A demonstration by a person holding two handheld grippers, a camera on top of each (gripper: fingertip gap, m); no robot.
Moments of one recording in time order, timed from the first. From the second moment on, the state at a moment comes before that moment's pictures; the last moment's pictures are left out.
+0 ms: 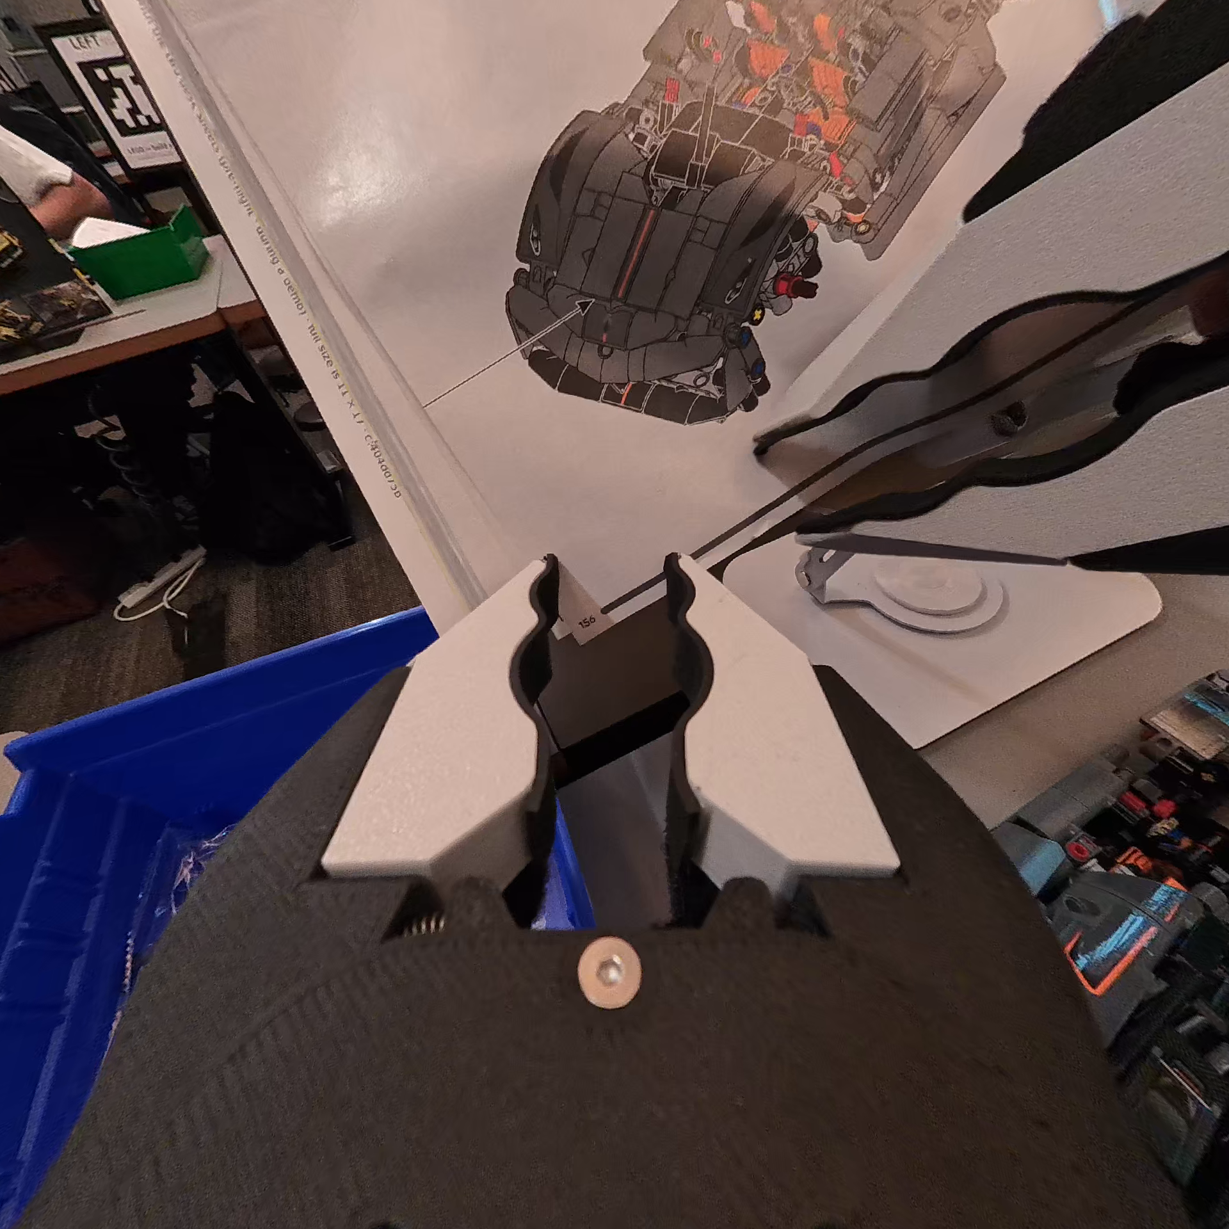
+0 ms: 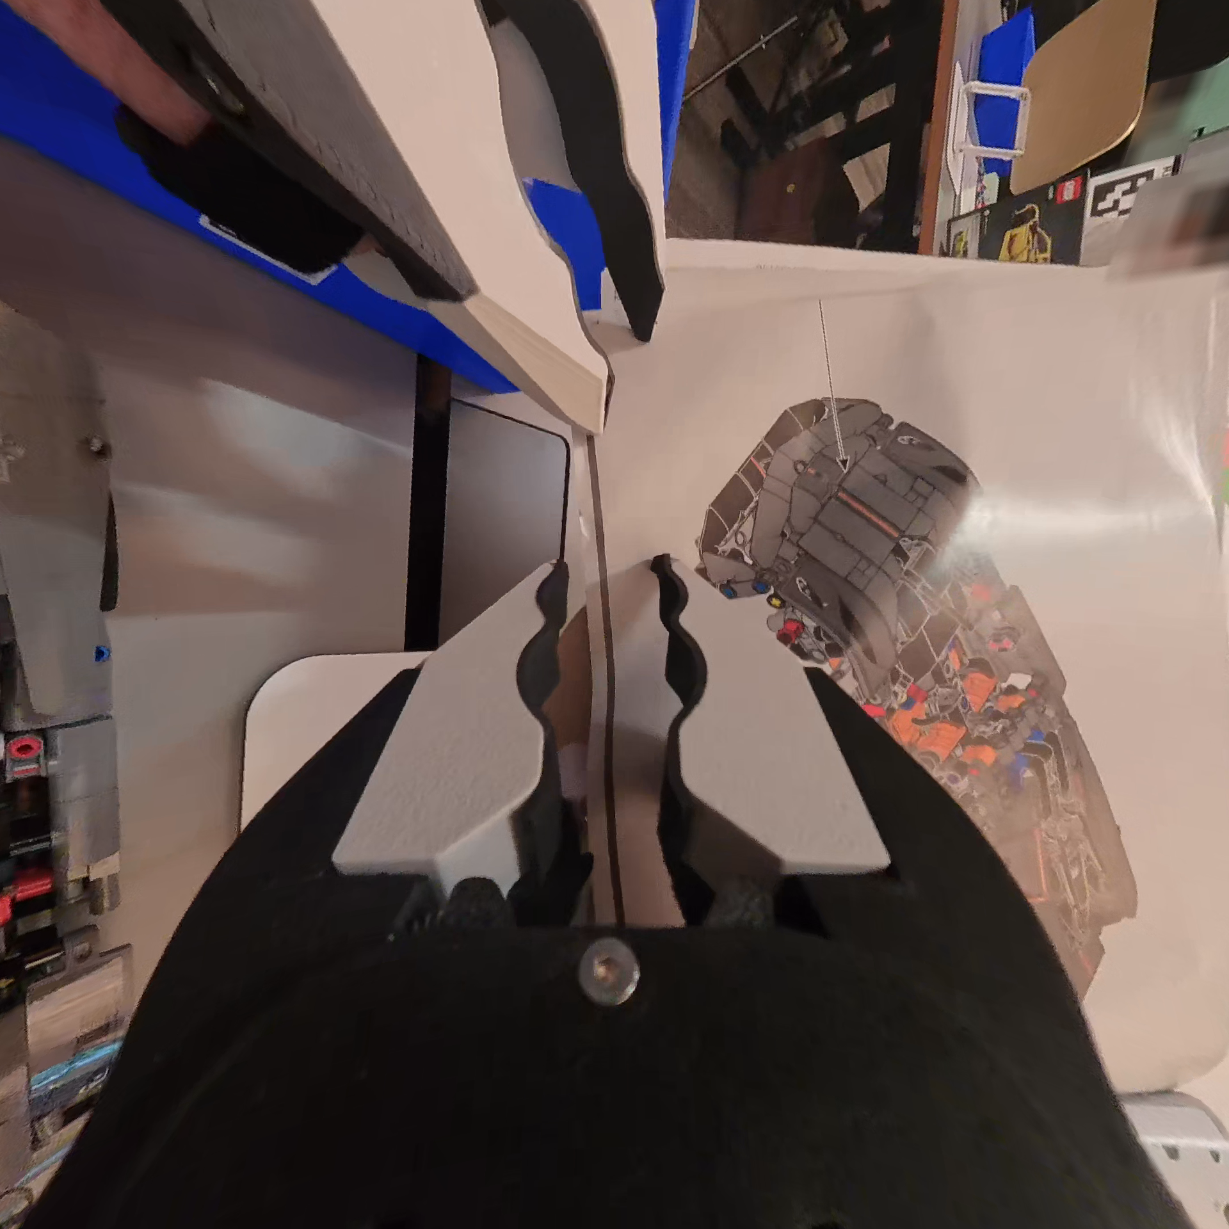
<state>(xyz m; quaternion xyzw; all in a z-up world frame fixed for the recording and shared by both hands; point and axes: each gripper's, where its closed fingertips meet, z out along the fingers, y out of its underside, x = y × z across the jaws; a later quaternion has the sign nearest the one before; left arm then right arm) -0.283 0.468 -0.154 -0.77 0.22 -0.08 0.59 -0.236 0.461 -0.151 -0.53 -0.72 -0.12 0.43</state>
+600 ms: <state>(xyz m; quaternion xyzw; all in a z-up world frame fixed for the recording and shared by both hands) -0.283 0.467 -0.152 -0.77 0.21 -0.10 0.59 -0.235 0.463 -0.149 -0.55 -0.72 -0.07 0.42</state>
